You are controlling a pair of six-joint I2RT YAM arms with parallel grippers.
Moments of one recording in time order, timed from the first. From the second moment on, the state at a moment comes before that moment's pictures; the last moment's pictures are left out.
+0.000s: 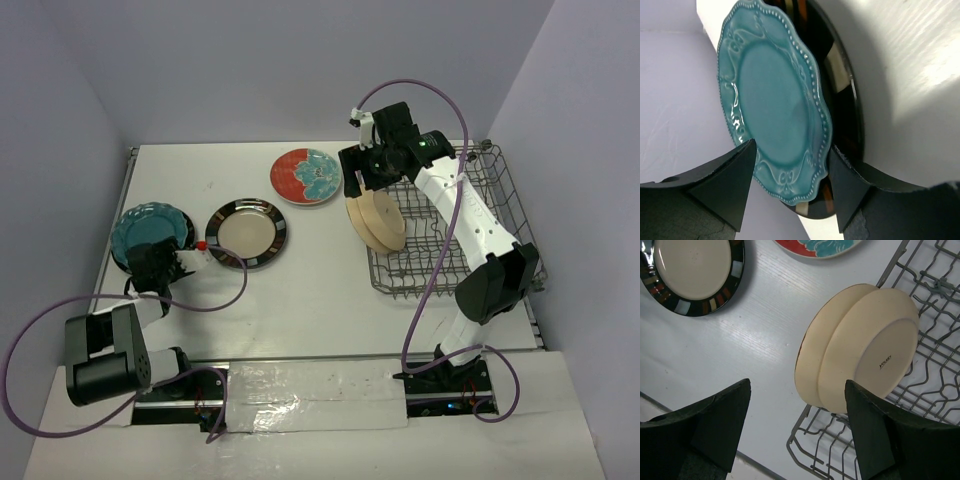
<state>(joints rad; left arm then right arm) 0.22 1.26 0.29 0.41 0.15 1.34 0.40 1.71 1.84 -1.01 -0.17 0.01</state>
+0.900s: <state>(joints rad) 0.17 1.34 0.22 0.60 0.01 1.50 0.40 1.71 1.77 -0.98 -0.25 0.01</state>
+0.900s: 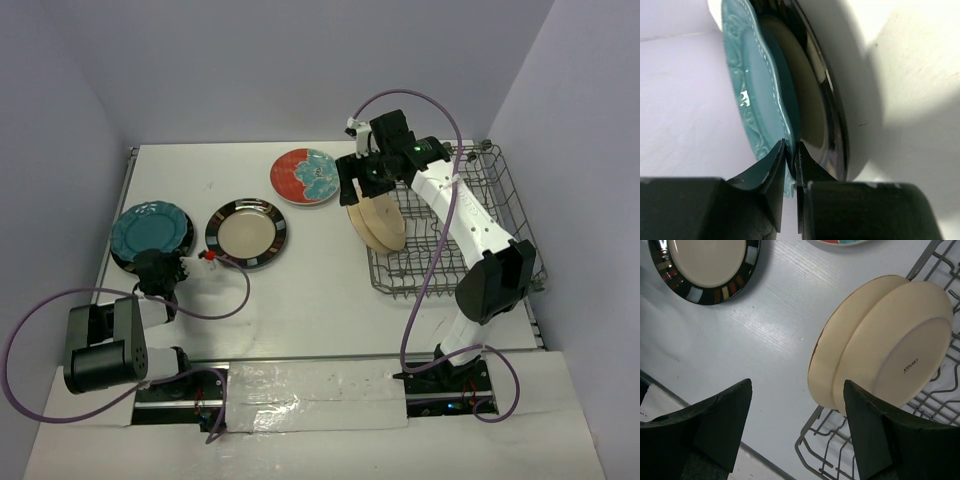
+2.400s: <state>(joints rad) -0.13 0.99 0.23 0.64 0.26 1.65 0.37 1.75 1.75 -0.76 -0.65 0.23</state>
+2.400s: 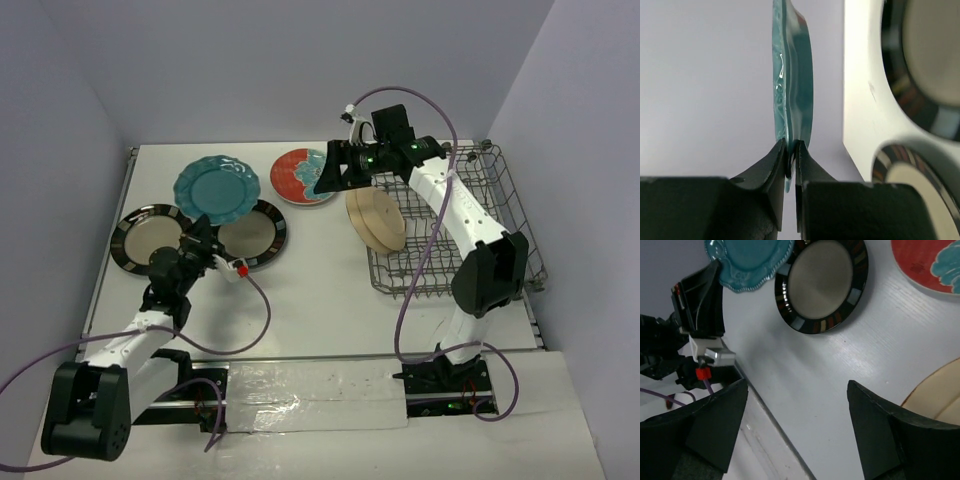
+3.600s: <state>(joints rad) -0.69 0.79 0.32 0.39 0.25 1.69 0.33 1.96 1.82 -0.88 -1.06 0.13</state>
